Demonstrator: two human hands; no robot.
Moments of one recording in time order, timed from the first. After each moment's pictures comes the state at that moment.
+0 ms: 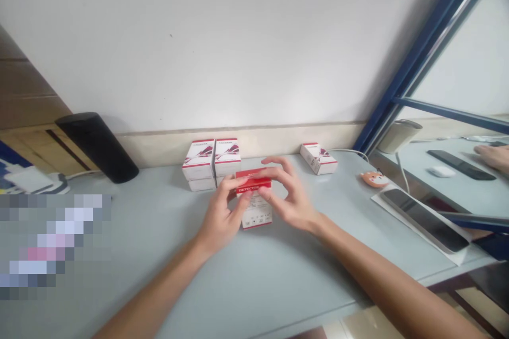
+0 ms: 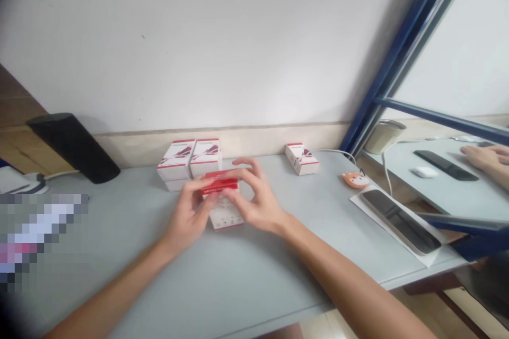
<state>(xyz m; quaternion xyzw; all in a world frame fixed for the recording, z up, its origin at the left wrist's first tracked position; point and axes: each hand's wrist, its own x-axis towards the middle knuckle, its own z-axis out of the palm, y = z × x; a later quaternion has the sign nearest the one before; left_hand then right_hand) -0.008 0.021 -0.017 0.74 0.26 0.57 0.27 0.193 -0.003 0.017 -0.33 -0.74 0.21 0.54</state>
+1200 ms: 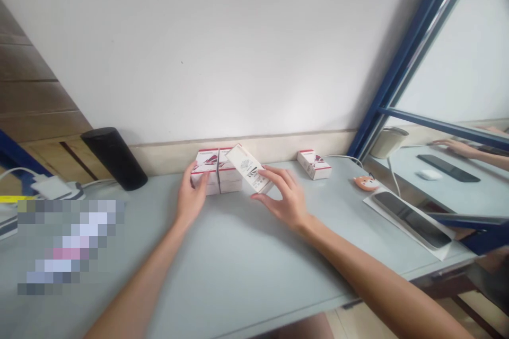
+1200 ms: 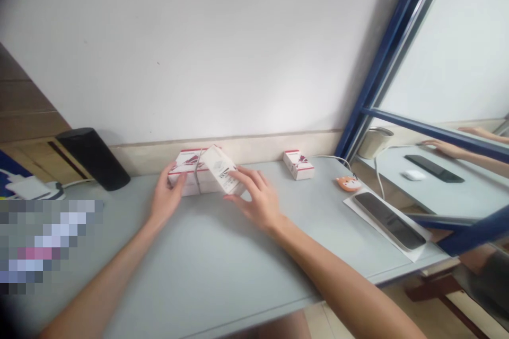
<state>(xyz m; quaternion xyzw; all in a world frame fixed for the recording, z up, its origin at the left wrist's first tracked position) -0.081 0.089 -0.018 0.58 0.56 0.55 0.22 0.190 0.009 -0.006 -0.41 -0.74 -0.05 0.53</state>
